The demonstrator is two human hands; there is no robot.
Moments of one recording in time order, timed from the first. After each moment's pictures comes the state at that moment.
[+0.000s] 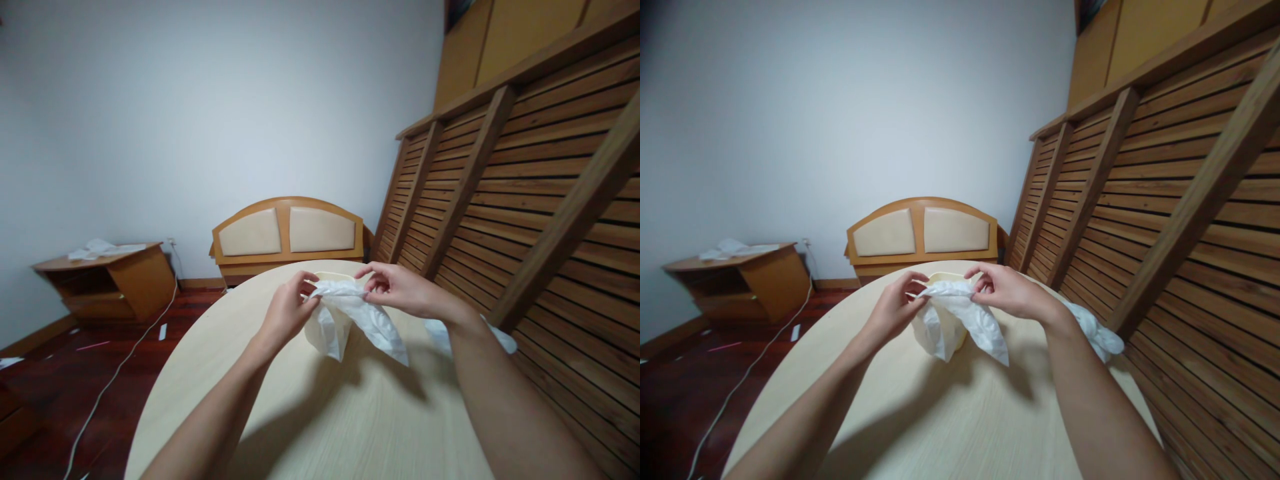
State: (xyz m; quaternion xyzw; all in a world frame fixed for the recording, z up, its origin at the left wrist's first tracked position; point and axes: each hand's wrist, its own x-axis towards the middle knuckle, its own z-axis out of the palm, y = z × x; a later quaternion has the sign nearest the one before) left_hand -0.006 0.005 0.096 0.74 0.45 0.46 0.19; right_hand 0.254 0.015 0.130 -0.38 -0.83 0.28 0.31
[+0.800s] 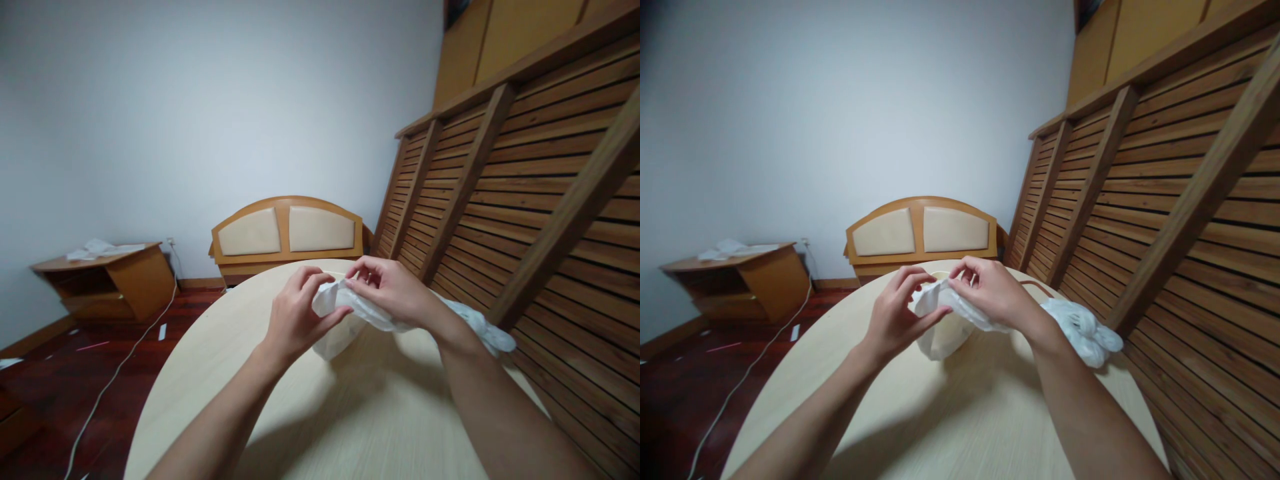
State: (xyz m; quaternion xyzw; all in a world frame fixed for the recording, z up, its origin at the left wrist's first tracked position) left_hand 0.012 -0.035 0.113 0.80 0.36 0.47 -0.08; right_hand 0.218 -0.018 0.148 -0.41 -0.80 0.16 0.41
